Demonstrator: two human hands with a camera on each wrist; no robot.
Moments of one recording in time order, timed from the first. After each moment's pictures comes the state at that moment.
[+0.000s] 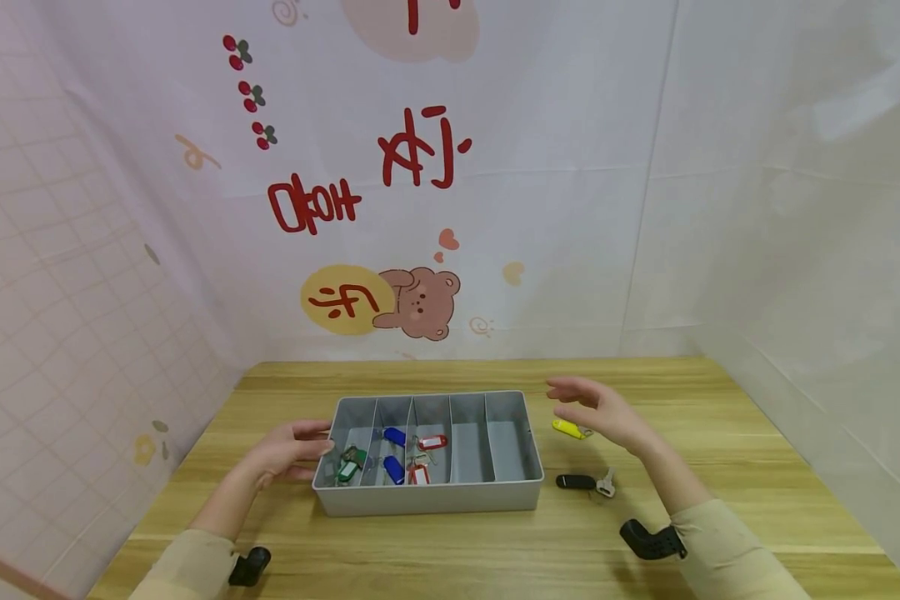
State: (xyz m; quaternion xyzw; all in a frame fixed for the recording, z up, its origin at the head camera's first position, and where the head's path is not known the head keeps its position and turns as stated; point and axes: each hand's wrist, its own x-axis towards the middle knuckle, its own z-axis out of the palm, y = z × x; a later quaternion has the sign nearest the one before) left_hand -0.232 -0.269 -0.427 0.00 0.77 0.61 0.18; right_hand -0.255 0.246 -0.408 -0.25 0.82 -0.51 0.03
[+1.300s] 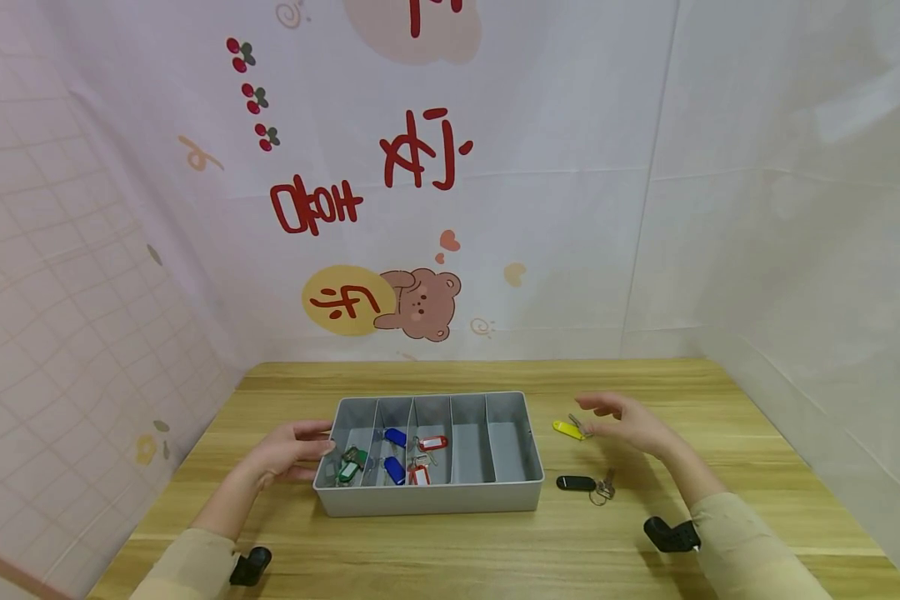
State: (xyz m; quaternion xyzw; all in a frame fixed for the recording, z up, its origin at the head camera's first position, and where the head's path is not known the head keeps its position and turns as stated) left_hand -0.231 -0.270 -0.427 0.02 0.76 0.62 0.18; right_hand -0.270 0.294 -0.445 -0.22 0.87 -0.43 0.02
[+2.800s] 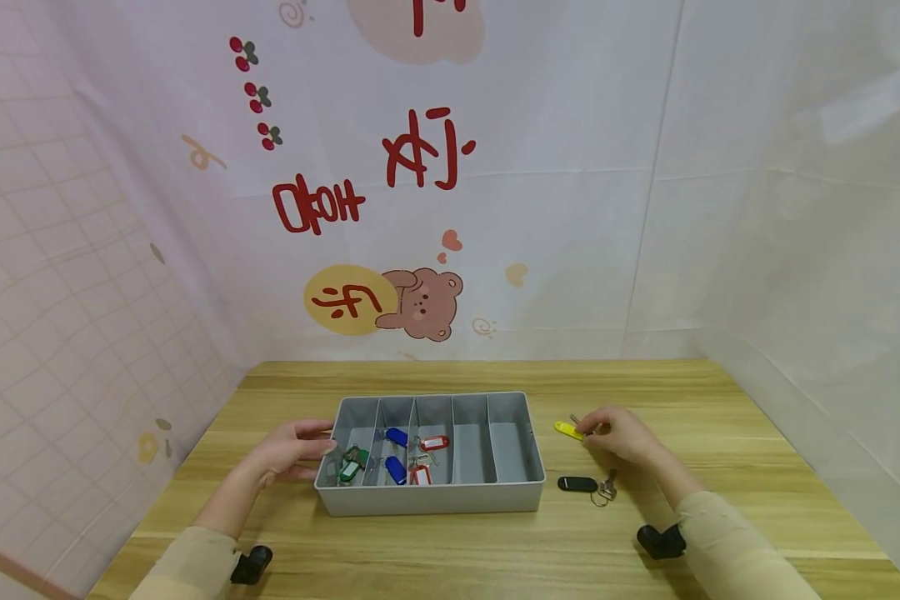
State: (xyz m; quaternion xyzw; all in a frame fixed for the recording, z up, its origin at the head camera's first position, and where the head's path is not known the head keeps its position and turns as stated) left_hand -0.232 -0.270 -0.426 0.00 0.77 0.61 0.18; right_hand -0.281 0.286 -0.477 -0.18 0.92 -0.35 0.00
